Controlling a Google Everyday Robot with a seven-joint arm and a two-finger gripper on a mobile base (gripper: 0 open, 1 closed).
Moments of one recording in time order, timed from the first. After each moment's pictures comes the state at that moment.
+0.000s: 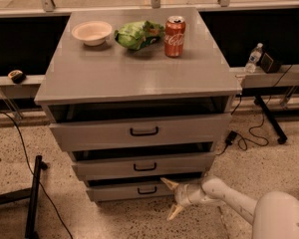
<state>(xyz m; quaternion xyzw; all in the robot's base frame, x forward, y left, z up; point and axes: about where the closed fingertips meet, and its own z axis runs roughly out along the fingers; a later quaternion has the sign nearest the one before) 0.557 -0.083 0.212 -0.72 0.53 0.19 0.41</state>
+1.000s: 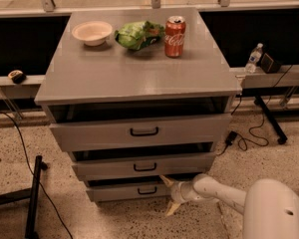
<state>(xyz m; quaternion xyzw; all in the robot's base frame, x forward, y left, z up) 0.582 -0.080 0.197 -0.73 0.56 0.11 0.37</state>
